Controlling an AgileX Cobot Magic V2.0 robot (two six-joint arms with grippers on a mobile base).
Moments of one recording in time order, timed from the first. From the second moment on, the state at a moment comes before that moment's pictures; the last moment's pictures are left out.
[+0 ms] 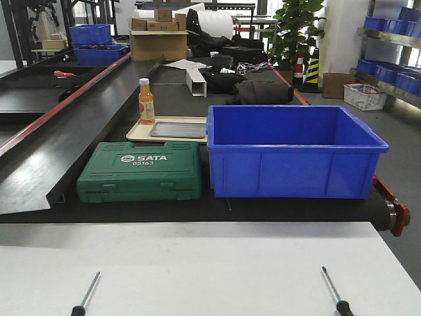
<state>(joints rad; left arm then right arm) -0.08 -0.01 0.03 -0.05 0.08 -0.04 0.01 -0.01 0.03 -0.04 0.07 0.08</state>
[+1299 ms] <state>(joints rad) -0.08 0.94 -0.51 -0.06 0.23 -0.04 0.01 0.81 -0.34 -0.05 0.28 0.15</state>
